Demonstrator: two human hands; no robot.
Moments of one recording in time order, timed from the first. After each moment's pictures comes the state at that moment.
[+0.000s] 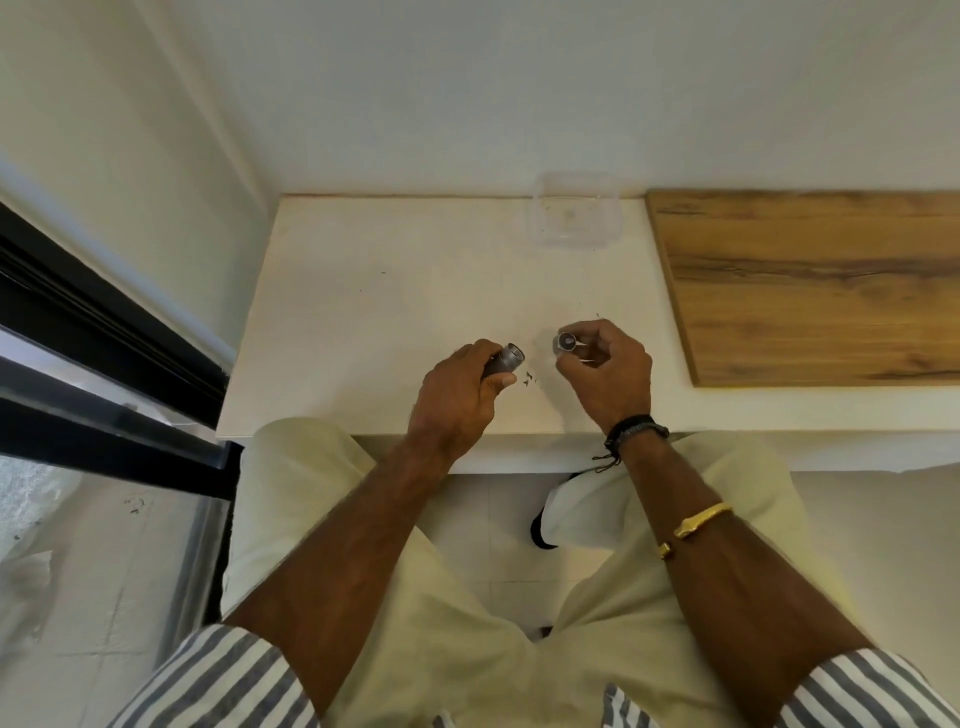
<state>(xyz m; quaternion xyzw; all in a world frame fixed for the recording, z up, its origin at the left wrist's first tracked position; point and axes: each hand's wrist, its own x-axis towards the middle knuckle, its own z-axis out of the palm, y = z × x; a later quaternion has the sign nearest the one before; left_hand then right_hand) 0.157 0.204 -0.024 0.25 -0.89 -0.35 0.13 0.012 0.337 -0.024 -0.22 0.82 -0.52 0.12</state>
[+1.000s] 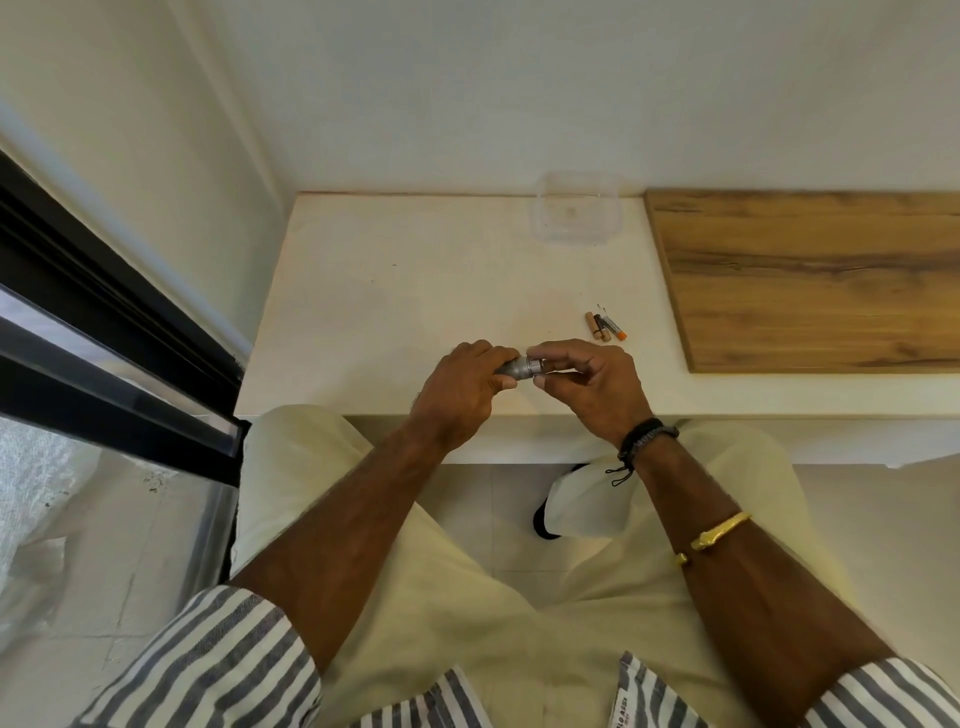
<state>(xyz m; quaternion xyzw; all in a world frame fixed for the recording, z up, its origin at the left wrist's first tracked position) 0.175 0.206 -0.023 0.17 -0.93 -0.30 0.10 0.042 0.362 -0.001 -0.42 0.75 -0.48 0.18</state>
